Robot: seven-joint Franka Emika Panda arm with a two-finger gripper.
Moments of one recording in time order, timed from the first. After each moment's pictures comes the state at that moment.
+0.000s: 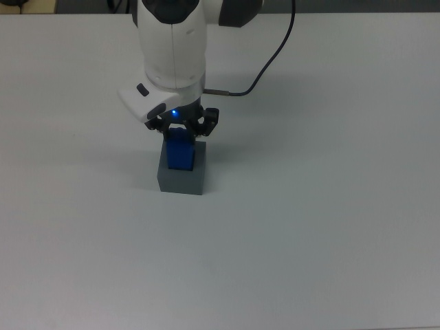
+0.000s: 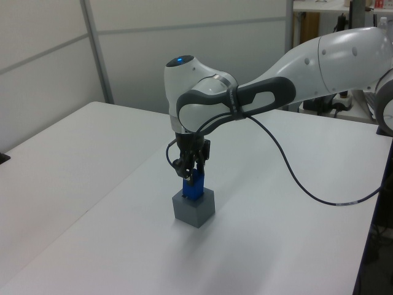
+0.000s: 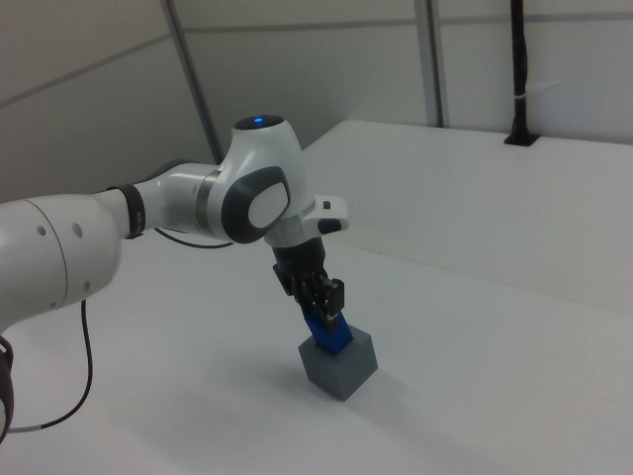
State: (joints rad) arm 0.04 0.34 0.01 -1.58 -0.05 1.93 0.18
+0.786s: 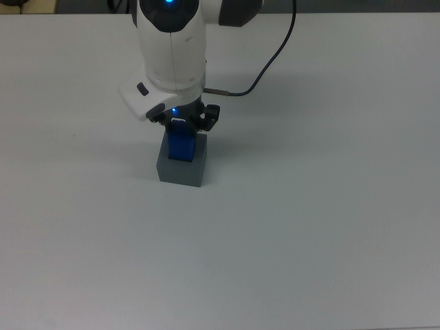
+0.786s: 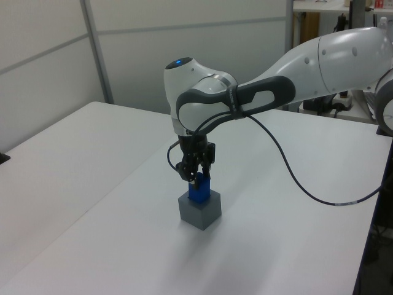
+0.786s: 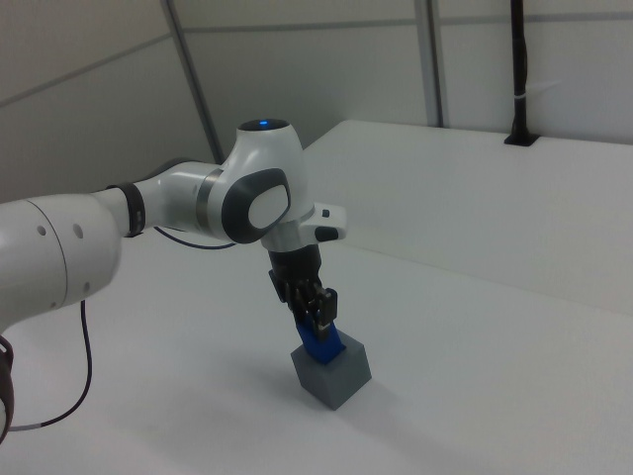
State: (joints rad) arm 0.04 0.34 0.01 -1.58 -0.03 1.86 0.22
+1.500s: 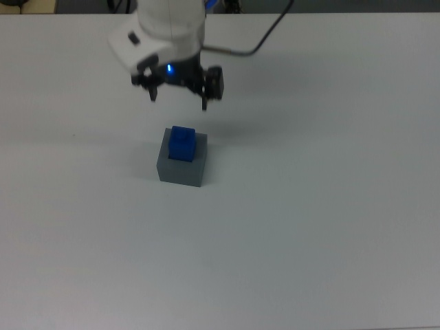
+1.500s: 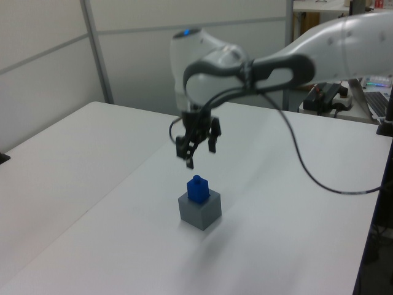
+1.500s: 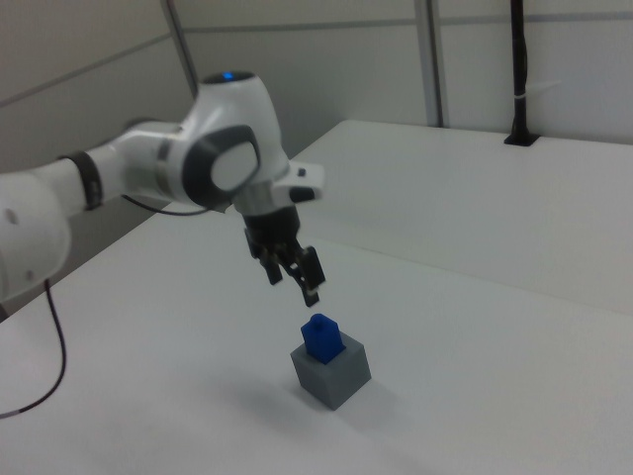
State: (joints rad) arm 0.04 0.19 0.01 -1.57 -0.03 1.78 0.24
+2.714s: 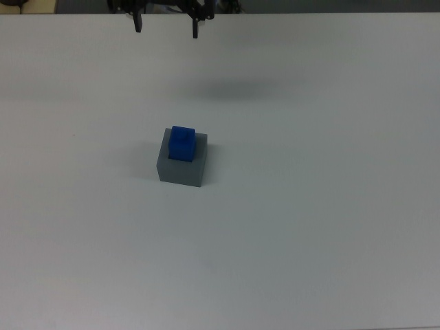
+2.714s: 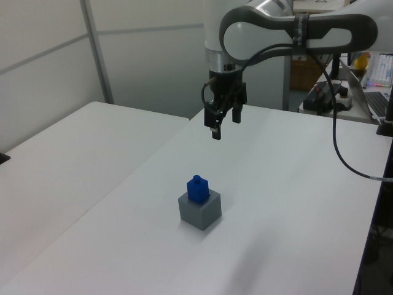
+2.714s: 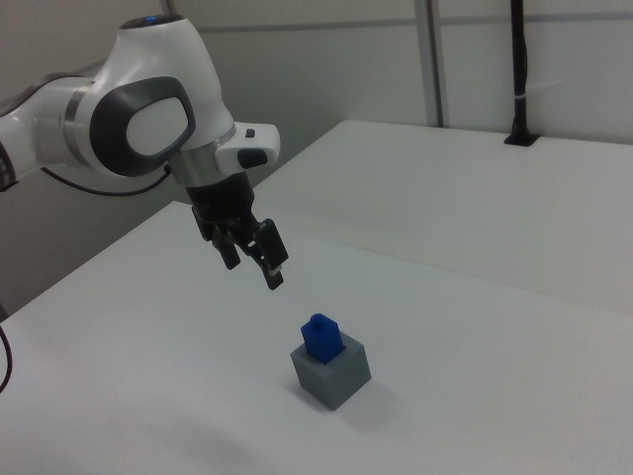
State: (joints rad) arm 0.03 -0.04 0.00 -1.67 -0.03 1.68 0.12
